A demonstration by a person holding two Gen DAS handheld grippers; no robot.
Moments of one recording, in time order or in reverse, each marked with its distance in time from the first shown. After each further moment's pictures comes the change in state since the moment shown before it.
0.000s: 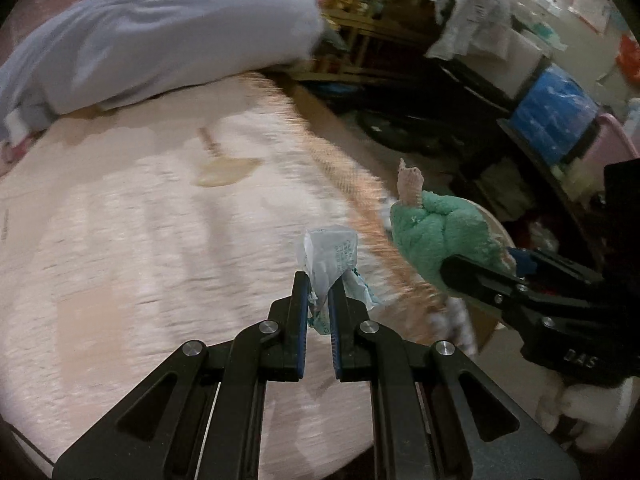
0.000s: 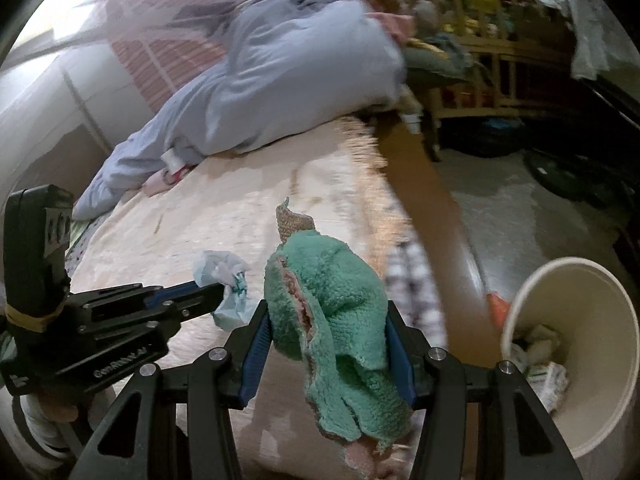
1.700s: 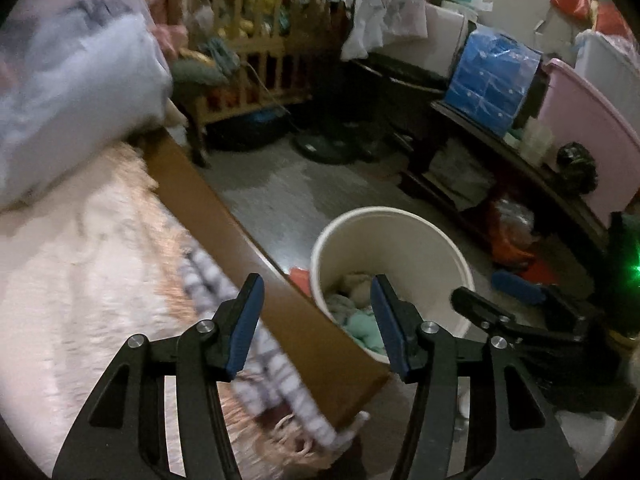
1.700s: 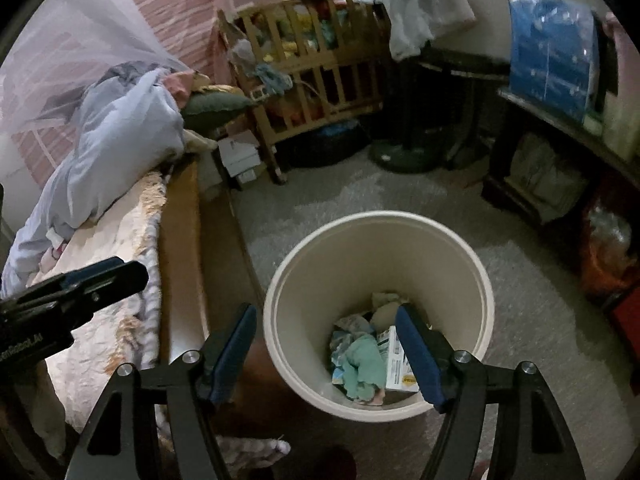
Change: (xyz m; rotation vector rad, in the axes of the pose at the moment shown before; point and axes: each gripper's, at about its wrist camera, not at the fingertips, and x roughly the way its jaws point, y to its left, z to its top) left arm 0.025 -0.160 0.004 0.220 -0.123 -0.021; right arm -0.097 -0.151 -0.073 0.256 -0.155 -0.376
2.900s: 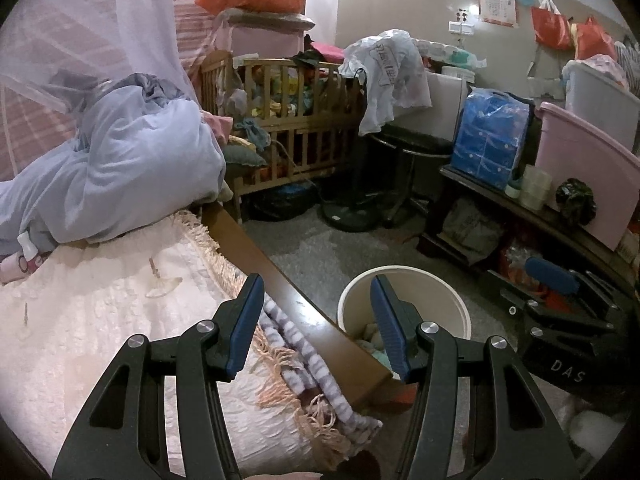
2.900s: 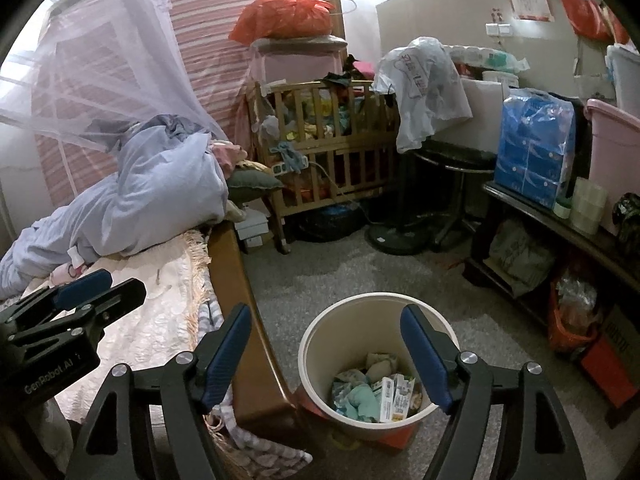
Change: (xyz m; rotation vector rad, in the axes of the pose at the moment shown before) left arm -0.105 0.001 -0.017 0.007 -0.252 0.083; right arm -0.111 0.061 -0.001 -0.094 -0.266 -0.060
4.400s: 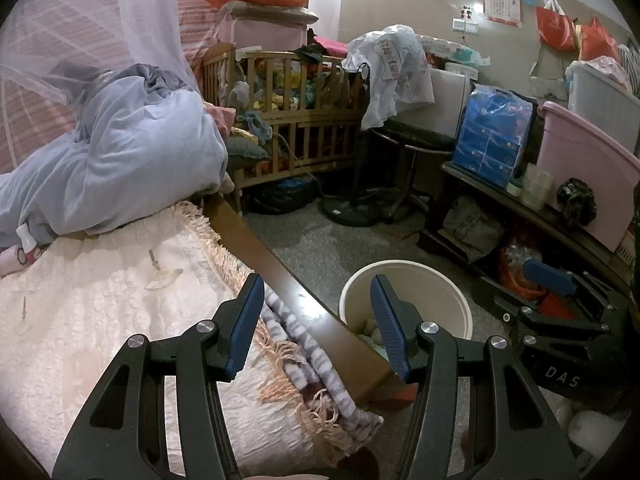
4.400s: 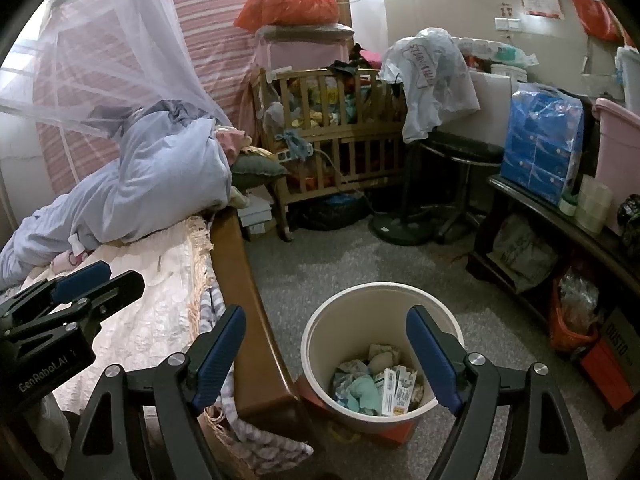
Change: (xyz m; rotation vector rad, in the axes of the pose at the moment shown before) left arm 0.001 0.002 -0.003 -0.016 0.016 -0.003; right arm 0.010 0.001 -0.004 -0.020 0.045 0.014
